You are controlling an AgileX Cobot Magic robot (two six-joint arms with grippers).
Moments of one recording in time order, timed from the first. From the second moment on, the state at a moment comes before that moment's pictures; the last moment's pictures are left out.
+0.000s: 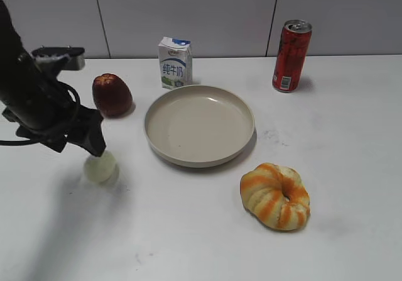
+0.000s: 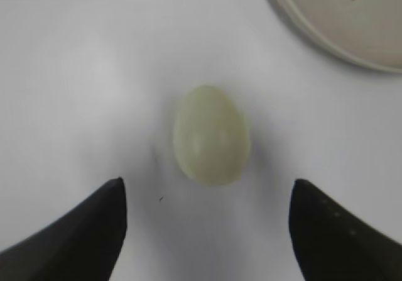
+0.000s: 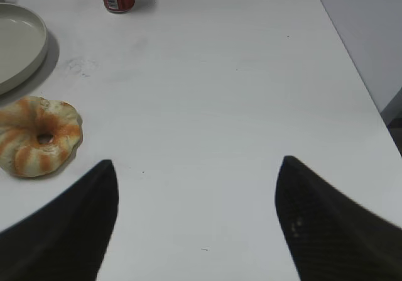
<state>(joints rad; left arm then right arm) -0.33 1.69 -1.07 -0.34 0.79 0.26 0.03 -0.01 -0.50 0.00 1.05 0.07</state>
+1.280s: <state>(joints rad) -0.35 1.85 -1.15 -0.44 0.79 0.26 0.03 -0.01 -0.50 0.00 1.05 0.07</state>
